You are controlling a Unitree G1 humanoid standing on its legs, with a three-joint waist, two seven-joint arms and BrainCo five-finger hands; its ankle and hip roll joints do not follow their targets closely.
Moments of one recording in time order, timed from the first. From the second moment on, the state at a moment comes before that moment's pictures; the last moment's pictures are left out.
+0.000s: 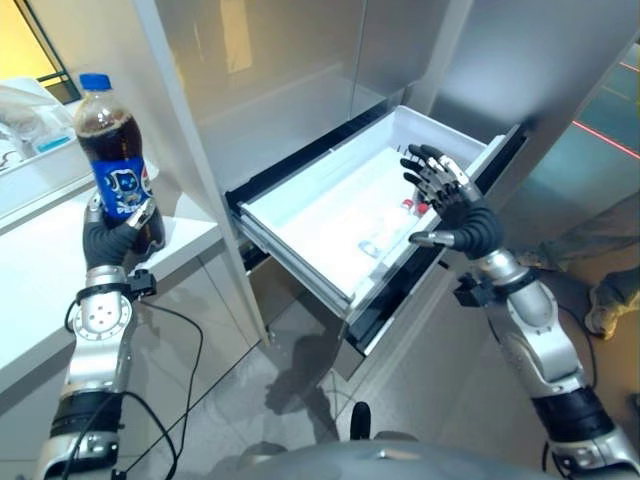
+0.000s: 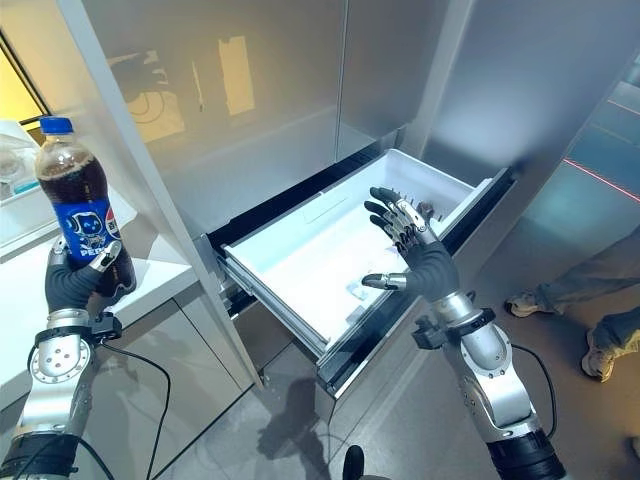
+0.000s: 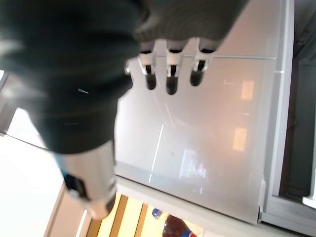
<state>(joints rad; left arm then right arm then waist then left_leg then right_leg) -0.06 0.57 0.20 0.22 -0.25 -0.31 0.17 -0.08 -0.48 0.13 -0.26 0.47 -0.28 0.21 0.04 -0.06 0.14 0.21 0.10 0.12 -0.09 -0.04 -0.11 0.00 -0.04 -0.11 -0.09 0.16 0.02</state>
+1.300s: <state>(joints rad) -0.12 0.92 -0.42 -0.26 -0.76 -0.21 -0.42 -0.62 -0.60 0.67 0.05 1.09 -0.06 0.43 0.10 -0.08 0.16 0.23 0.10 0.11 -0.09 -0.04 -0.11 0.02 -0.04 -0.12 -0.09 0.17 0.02</state>
